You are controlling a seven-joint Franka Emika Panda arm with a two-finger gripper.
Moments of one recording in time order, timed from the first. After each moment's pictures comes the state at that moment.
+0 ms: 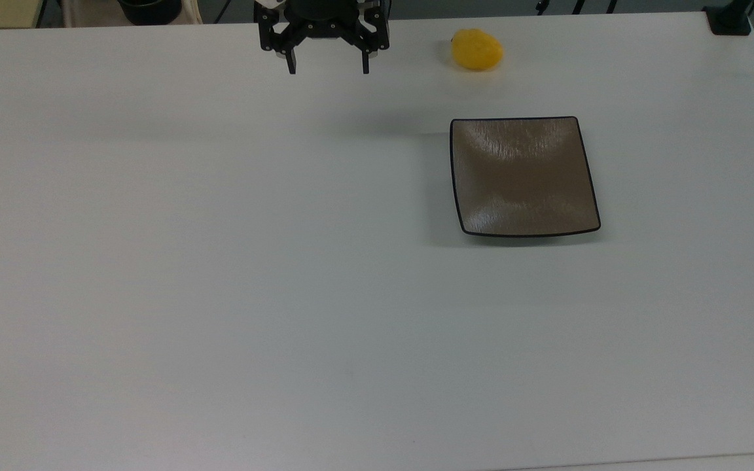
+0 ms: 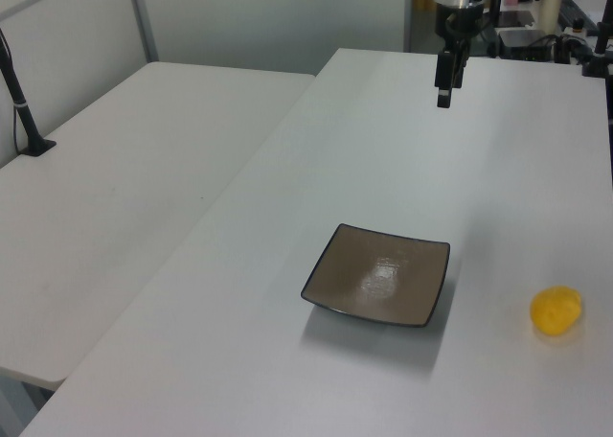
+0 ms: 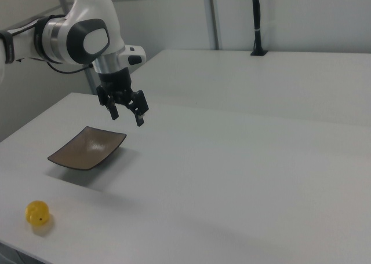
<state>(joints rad) 0.07 0.00 0.07 -1.79 0.03 1.82 0.06</state>
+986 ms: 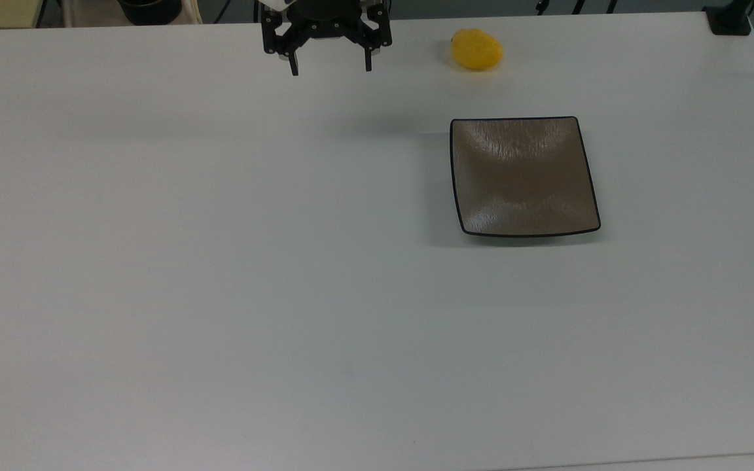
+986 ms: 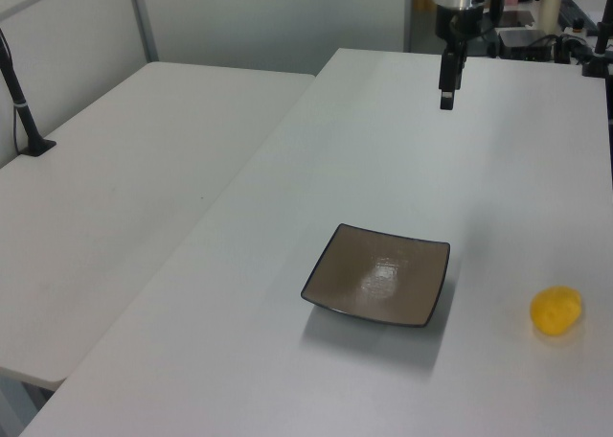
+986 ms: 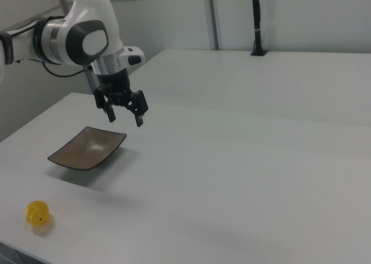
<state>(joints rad) 0.07 0.00 0.07 -1.80 0.03 1.82 -0.05</state>
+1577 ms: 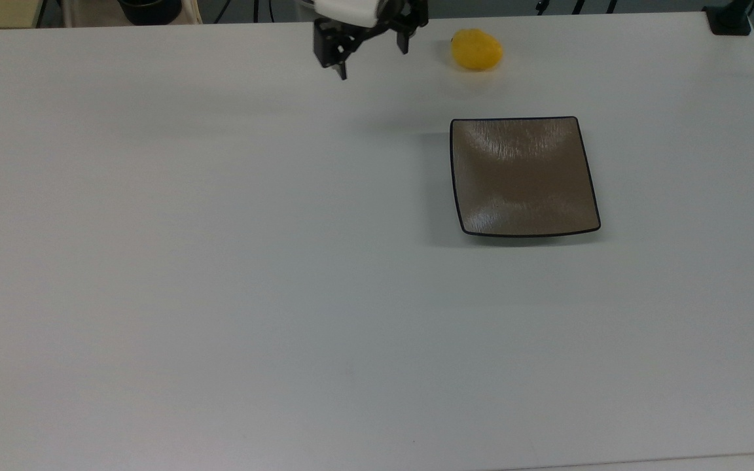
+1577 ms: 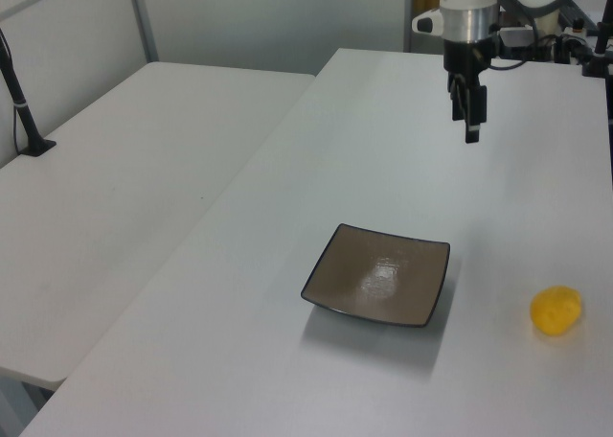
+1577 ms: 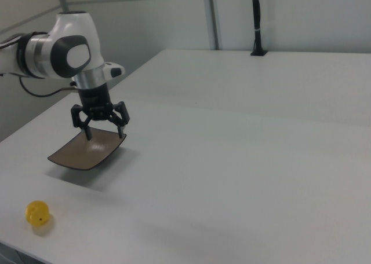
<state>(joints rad) 0.07 -0.04 0.18 -1.92 0.03 1.82 -0.32</state>
